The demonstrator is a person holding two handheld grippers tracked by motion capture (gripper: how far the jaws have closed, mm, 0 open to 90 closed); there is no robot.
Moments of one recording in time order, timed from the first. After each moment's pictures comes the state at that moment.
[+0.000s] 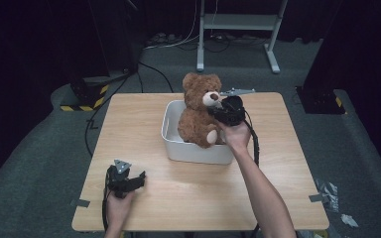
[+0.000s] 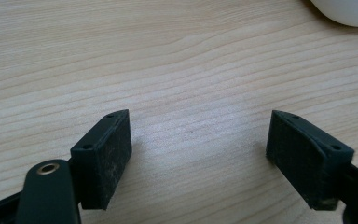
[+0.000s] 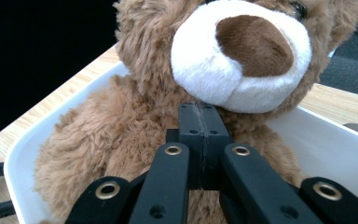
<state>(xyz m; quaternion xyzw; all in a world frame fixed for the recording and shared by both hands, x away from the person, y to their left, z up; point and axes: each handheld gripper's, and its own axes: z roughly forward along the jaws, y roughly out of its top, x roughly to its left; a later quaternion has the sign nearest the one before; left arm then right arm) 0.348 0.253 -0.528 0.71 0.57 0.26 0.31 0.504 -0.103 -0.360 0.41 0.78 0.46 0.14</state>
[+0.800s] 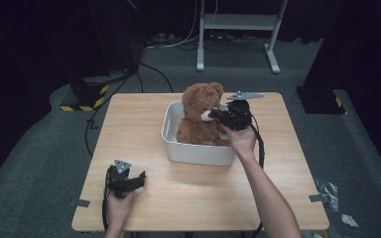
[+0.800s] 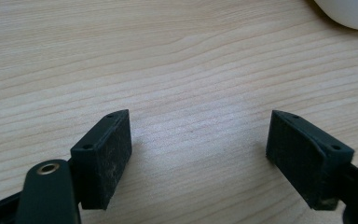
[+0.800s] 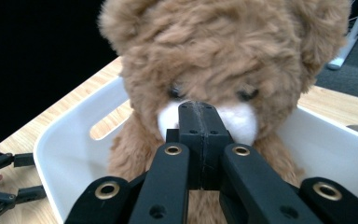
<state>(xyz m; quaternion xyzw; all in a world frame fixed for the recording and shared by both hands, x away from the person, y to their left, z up) 0.348 0.253 -0.528 0.71 0.57 0.26 0.31 0.487 -0.119 -0.356 0.40 0.77 0.48 0.13</state>
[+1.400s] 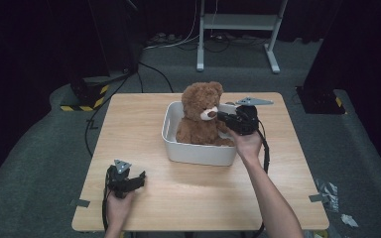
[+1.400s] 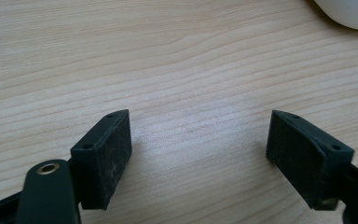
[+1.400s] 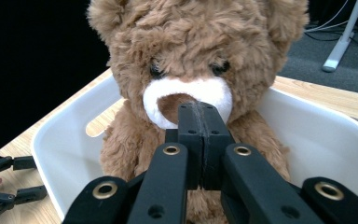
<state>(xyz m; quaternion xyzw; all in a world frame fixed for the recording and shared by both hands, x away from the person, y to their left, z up) 0.348 0.253 -0.528 0.71 0.57 0.26 0.31 0.476 -0.140 -0.365 0.41 0.75 0.50 0.13</state>
